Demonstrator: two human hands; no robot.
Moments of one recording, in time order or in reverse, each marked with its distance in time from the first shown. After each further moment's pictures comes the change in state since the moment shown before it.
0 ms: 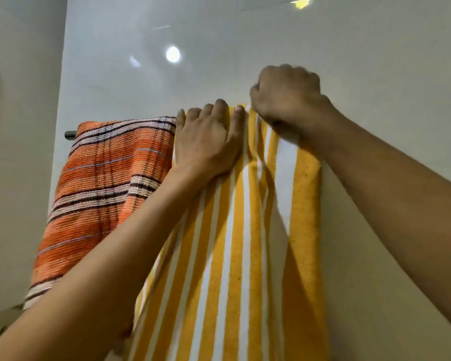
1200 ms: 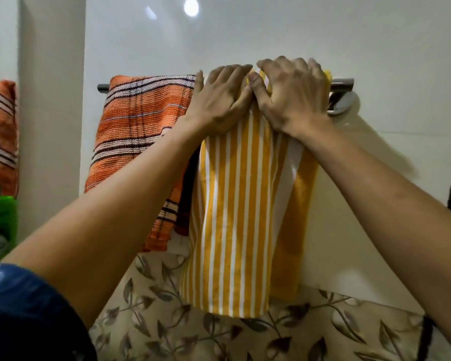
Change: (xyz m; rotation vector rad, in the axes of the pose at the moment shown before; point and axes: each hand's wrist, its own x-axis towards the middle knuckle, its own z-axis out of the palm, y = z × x) left_hand -0.008 -0.030 -0.011 -0.046 -0.130 0.133; right_hand -0.048 0.003 0.043 -0.110 0.262 -0.242
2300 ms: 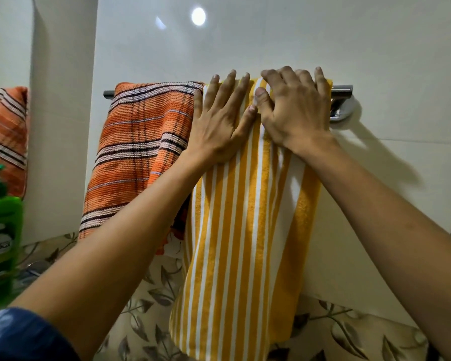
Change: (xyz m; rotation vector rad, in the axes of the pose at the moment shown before) left_hand -0.030 0.010 0.018 0.012 0.103 -0.049; right_hand -0.016 0.001 -0.003 0.042 0.006 0.038
